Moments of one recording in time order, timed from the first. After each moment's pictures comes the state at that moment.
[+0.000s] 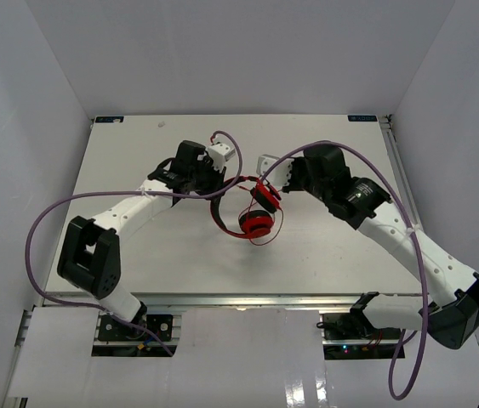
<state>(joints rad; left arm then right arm) -0.48 1.60 1.19 -0.32 0.27 0.08 0.73 1.22 1.26 -0.56 0.20 -1.06</state>
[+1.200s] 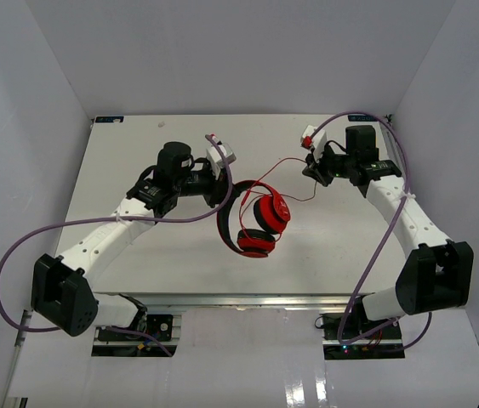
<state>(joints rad) -0.53 1.33 1.10 -0.20 0.65 0.14 0.21 1.42 1.19 -0.44 -0.62 -0.68</state>
